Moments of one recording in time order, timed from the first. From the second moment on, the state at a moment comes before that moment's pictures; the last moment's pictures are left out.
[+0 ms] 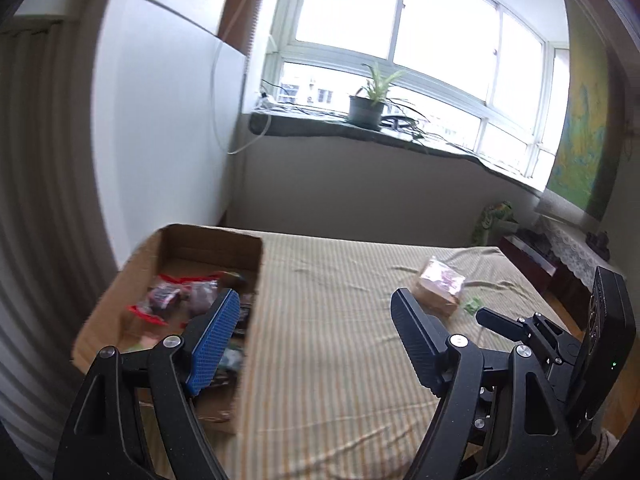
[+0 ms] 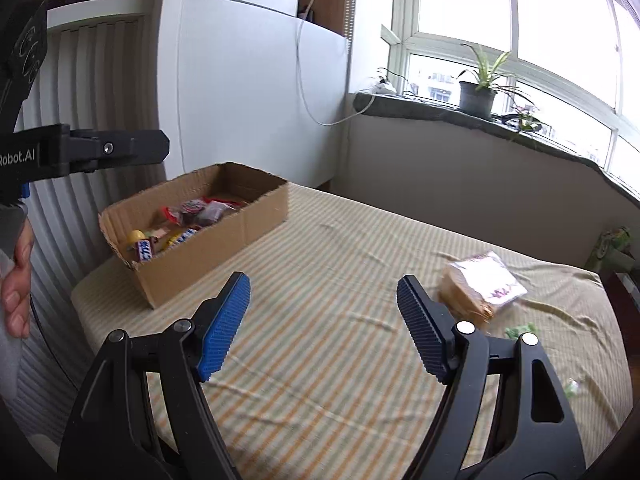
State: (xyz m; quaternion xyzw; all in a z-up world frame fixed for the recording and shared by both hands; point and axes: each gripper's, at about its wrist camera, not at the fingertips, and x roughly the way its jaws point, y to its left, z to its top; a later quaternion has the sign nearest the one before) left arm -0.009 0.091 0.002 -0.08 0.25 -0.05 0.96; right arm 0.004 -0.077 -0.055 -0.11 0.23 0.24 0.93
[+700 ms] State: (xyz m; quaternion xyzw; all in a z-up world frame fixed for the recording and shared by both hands) left arm 0.025 -0.103 -0.021 0.02 0.32 -0.22 0.92; right arm -0.001 -0.322 -0.095 0.00 0.29 0.02 0.96
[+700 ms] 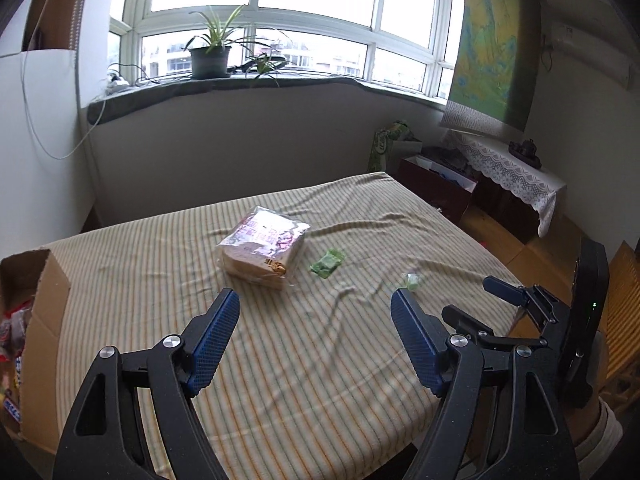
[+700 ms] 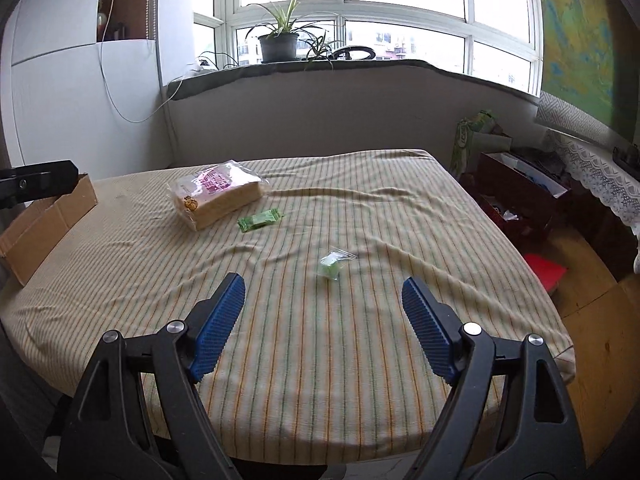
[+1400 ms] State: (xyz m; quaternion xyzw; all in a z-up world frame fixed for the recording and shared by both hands) left arm 0.162 -0.189 -0.099 0.04 0.43 -0.31 0.85; right arm 0.075 -0.344 -0.119 -0.01 0.39 0.05 0.92
